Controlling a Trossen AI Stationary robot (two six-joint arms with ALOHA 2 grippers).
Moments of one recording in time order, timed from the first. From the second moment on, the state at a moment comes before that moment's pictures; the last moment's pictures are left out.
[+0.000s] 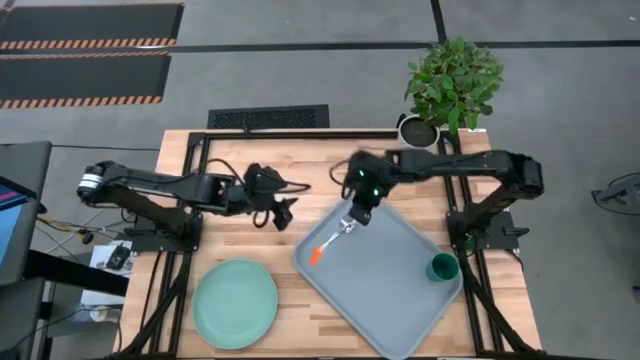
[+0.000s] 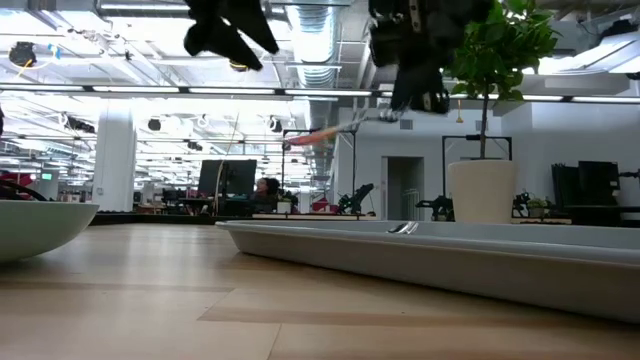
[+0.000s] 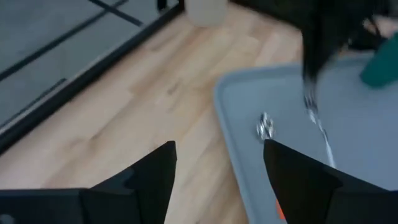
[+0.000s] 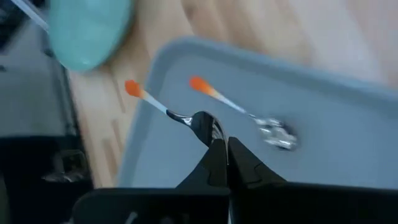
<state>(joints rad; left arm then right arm) -0.10 1.28 1.12 -0.58 -0.50 -0.51 -0.17 1.54 1.26 -0.73 -0.37 0.42</state>
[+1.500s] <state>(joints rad) -0.06 1.21 1.12 -0.62 -0.54 -0.54 -0.19 1.66 0.82 -0.33 -0.41 0.51</state>
